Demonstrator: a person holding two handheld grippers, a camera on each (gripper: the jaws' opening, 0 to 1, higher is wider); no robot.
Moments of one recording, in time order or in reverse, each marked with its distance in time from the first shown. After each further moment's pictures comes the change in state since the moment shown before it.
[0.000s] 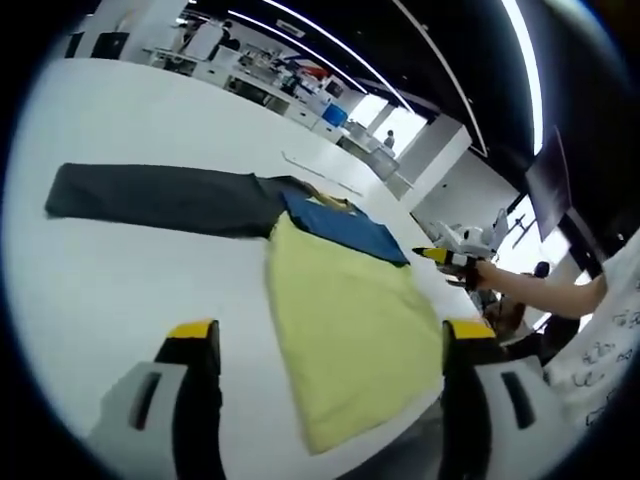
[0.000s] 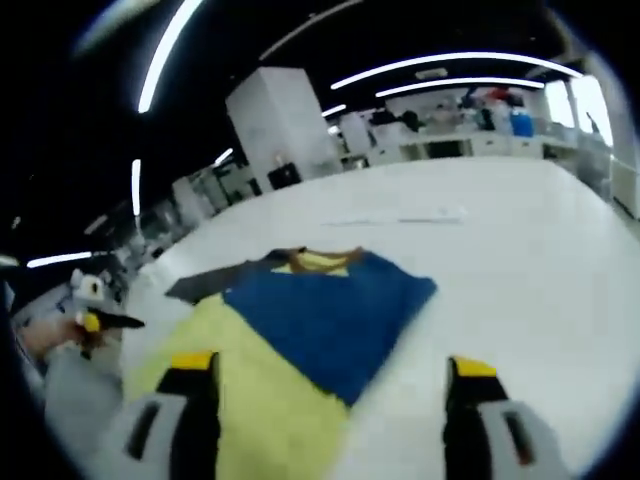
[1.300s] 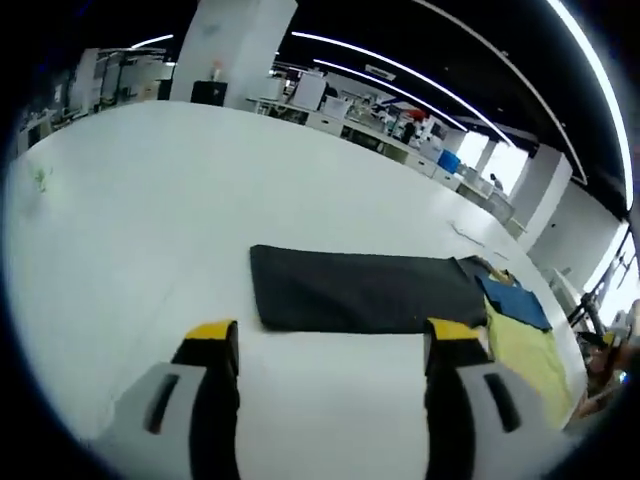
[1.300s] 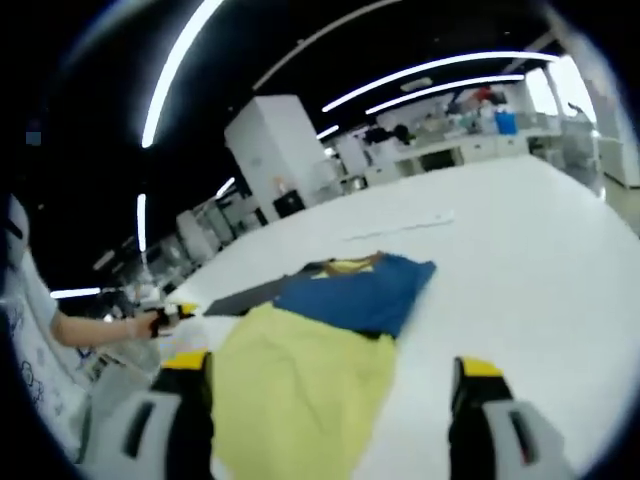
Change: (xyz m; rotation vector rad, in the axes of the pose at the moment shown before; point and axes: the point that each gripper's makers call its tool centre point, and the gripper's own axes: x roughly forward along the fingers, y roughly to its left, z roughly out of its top) left arm -0.065 0.228 0.087 -0.051 -0.215 0.544; right arm -0.096 0.061 -0.013 0.160 -0.172 0.027
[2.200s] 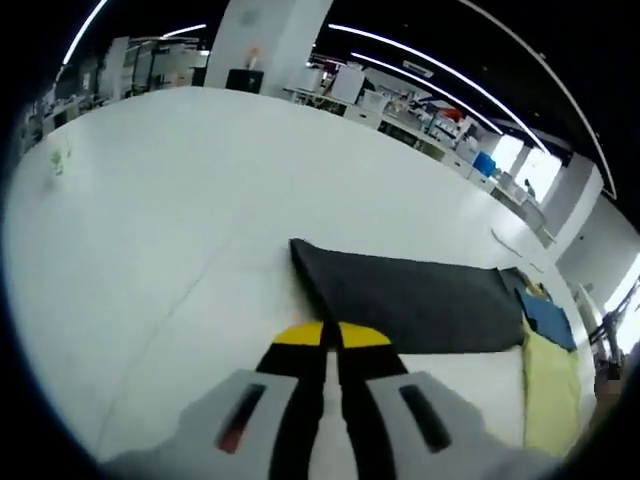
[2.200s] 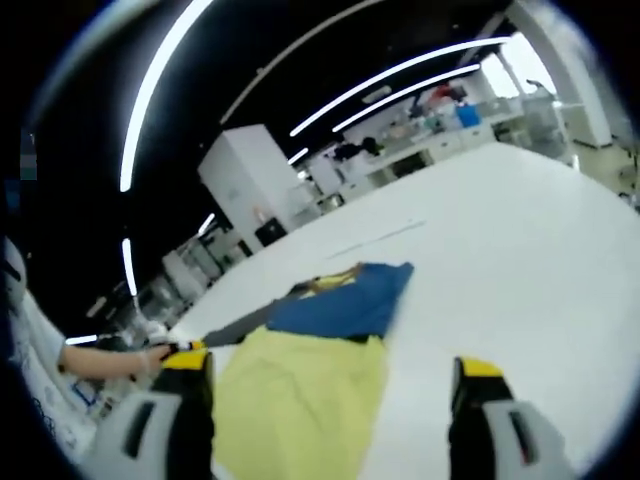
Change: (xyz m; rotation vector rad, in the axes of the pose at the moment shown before) left arm 0.020 0.018 0.014 -0.015 -0.017 0.083; right arm -0.011 -0.012 -0.004 0.110 -0.038 -0.059
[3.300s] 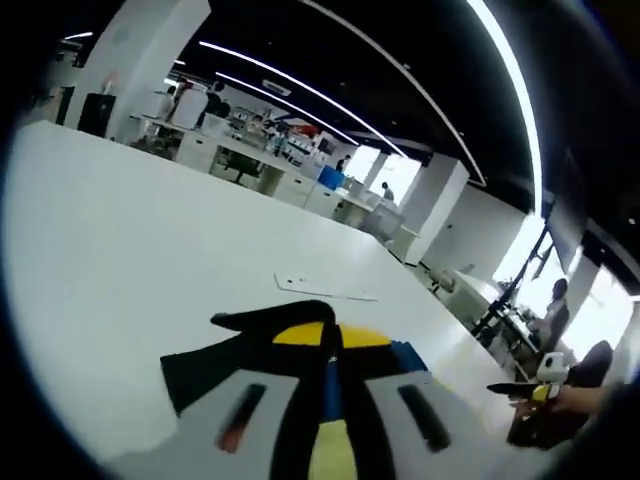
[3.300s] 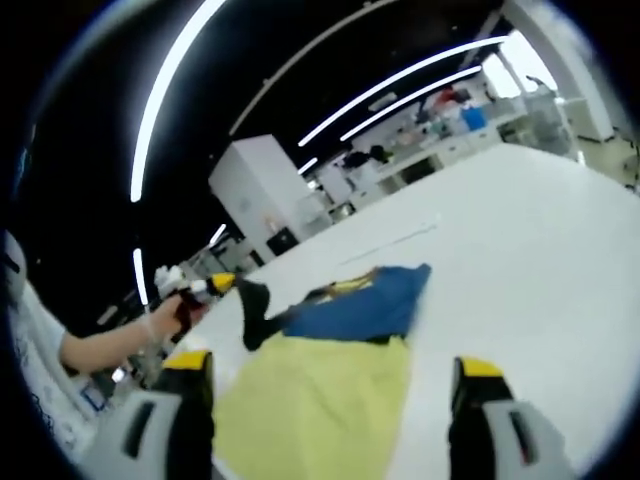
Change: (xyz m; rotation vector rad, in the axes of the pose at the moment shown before) left arm 0.010 -0.340 0.049 0.105 -0.053 -0.632; right arm 0.002 0.018 -0.004 0.020 -0.049 0.054
